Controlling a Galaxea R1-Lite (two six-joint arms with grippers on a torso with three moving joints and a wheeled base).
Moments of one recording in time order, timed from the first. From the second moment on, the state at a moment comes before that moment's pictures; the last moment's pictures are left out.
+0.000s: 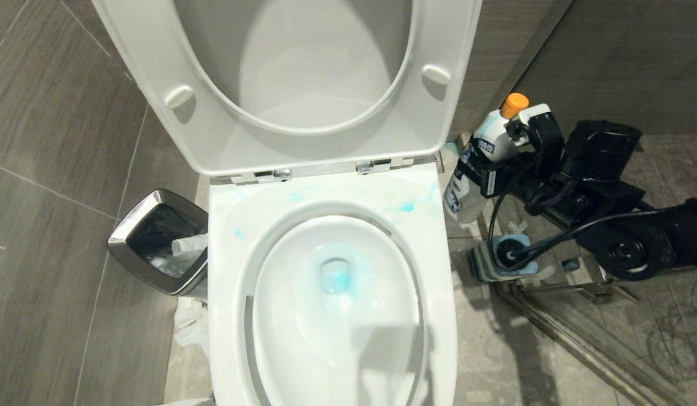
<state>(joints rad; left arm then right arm) 0.00 0.00 0.00 0.01 -0.02 0.06 0.29 1.90 -1.10 -0.87 -0.10 -0.22</state>
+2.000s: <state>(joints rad) 0.00 0.00 0.00 0.01 -0.02 0.06 0.29 1.98 -1.18 -0.93 -0.07 -0.24</state>
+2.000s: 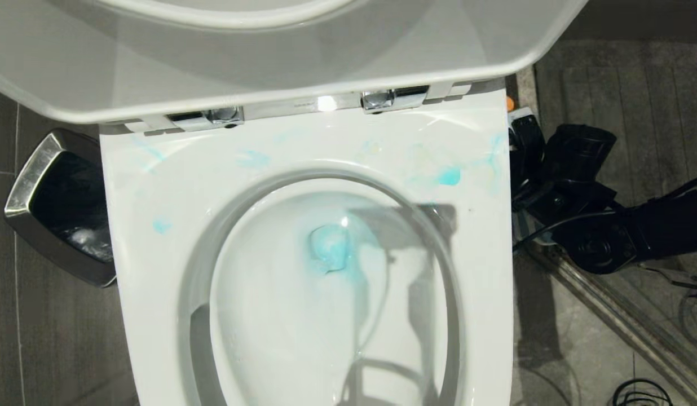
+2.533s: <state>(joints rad) 0.00 0.00 0.00 0.00 0.00 0.01 0.29 1.98 -1.31 -0.95 -0.05 -0.27</state>
